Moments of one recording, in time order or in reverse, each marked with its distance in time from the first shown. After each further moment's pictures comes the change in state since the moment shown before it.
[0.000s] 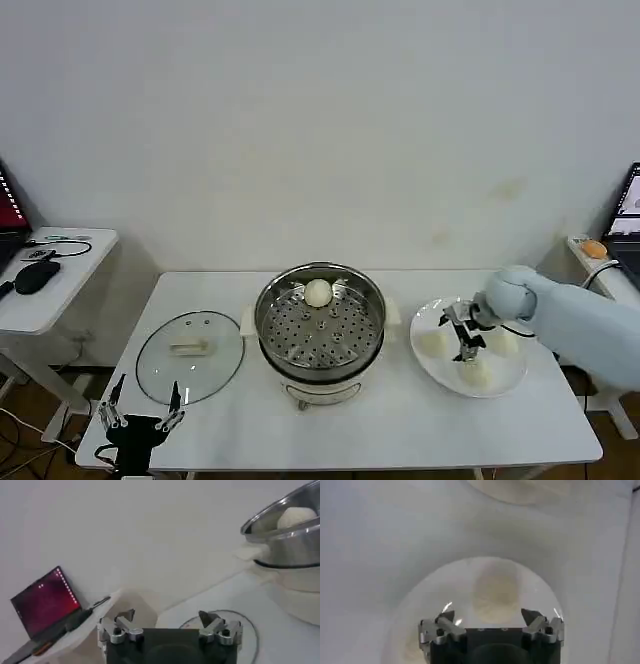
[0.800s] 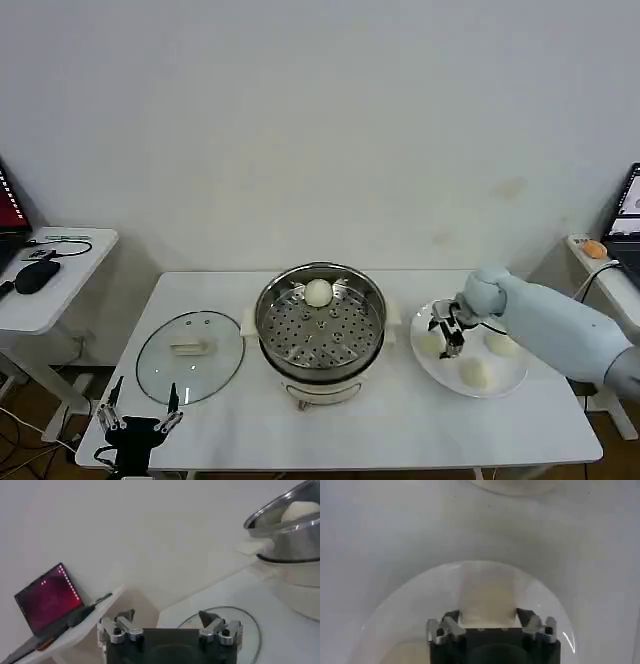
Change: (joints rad) left arm 0.002 -0.004 -0.003 0.005 0.001 -0.004 -0.011; right arm -0.030 0.079 0.036 -0.113 -0.031 0.010 -0.023
